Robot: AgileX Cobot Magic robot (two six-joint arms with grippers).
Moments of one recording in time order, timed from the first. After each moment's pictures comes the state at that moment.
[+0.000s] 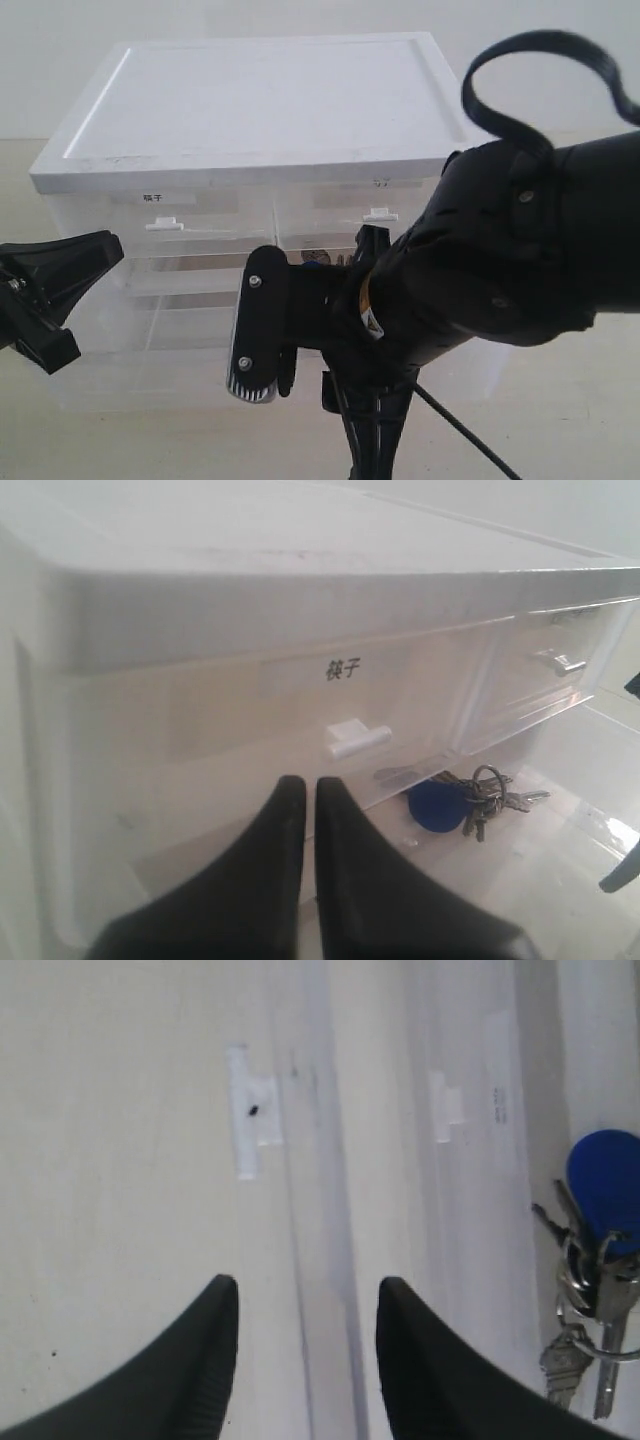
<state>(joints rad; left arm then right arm) 0.02 1.45 -0.14 0.74 -1.21 -0.38 0.99 1.57 -0.92 -0.22 0.58 -0.44</state>
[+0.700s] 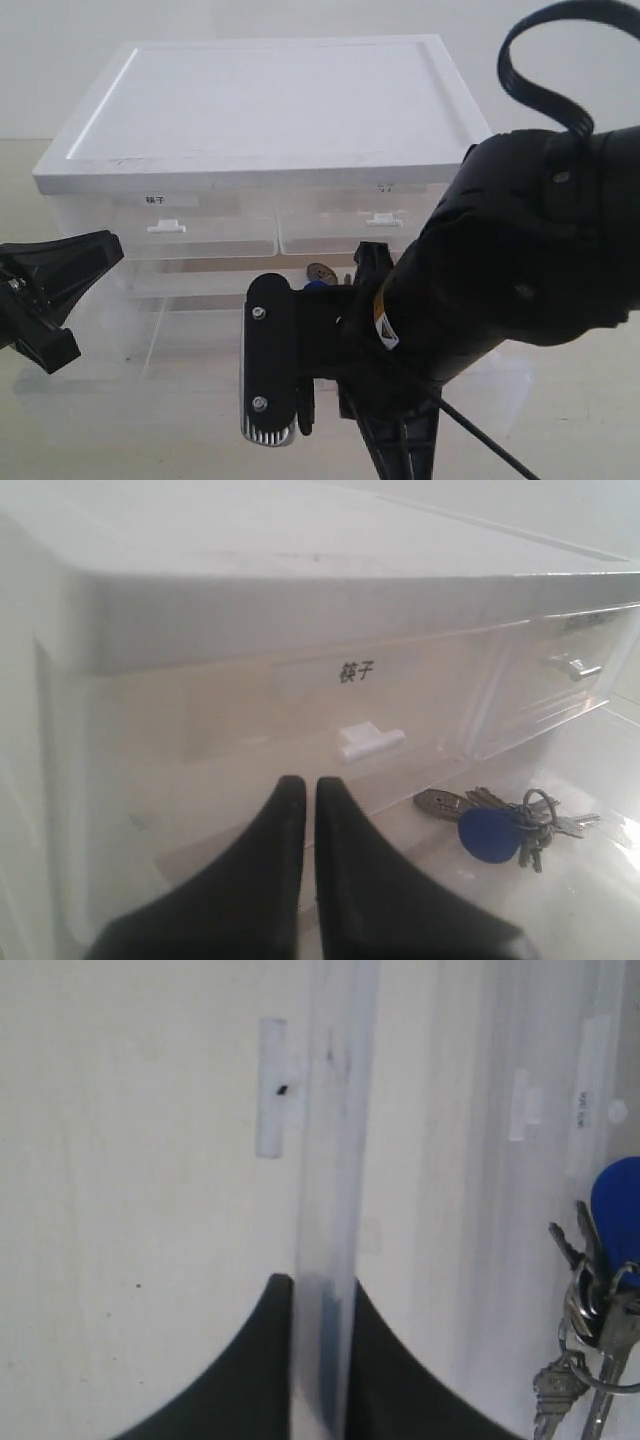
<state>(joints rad) 0.02 1.45 -0.14 0.74 -1.21 -0.38 1.00 1.52 -0.92 -0.09 0.69 -0.64</state>
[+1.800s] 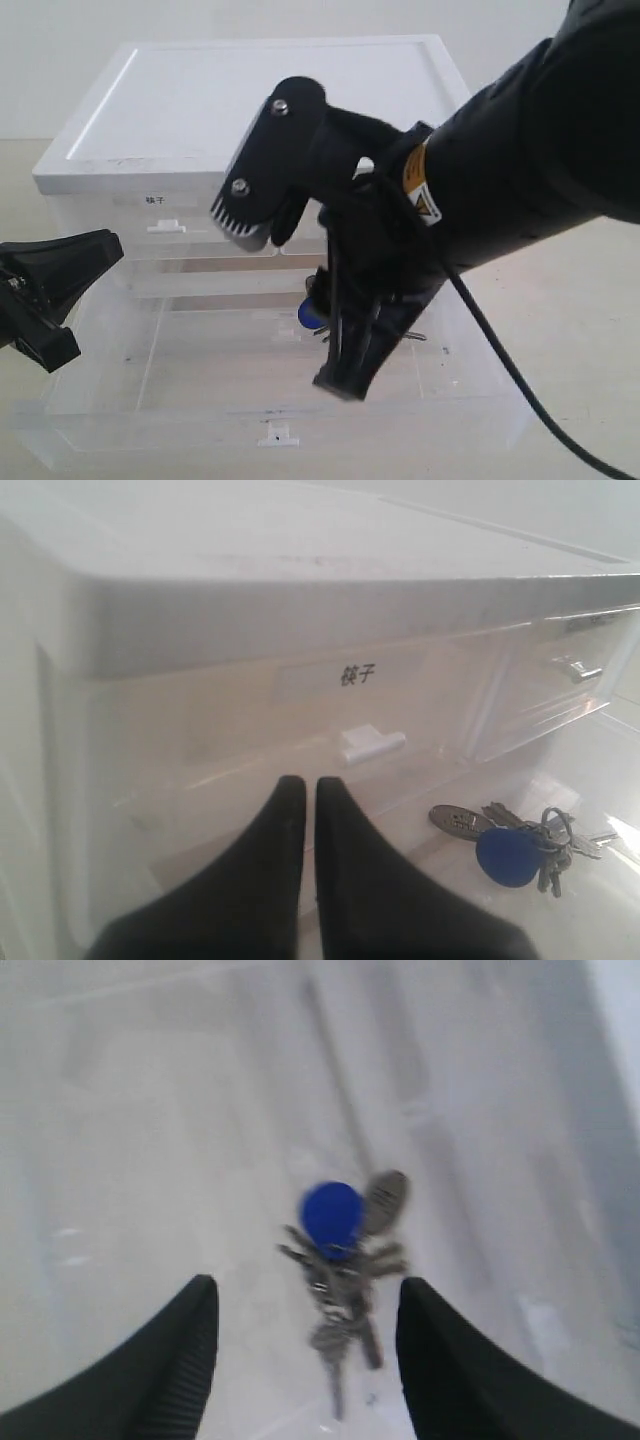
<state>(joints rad) 0.02 1.45 -0.14 0.74 -1.21 -0.38 1.00 1.37 -1.03 -0.26 0.72 -0.15</state>
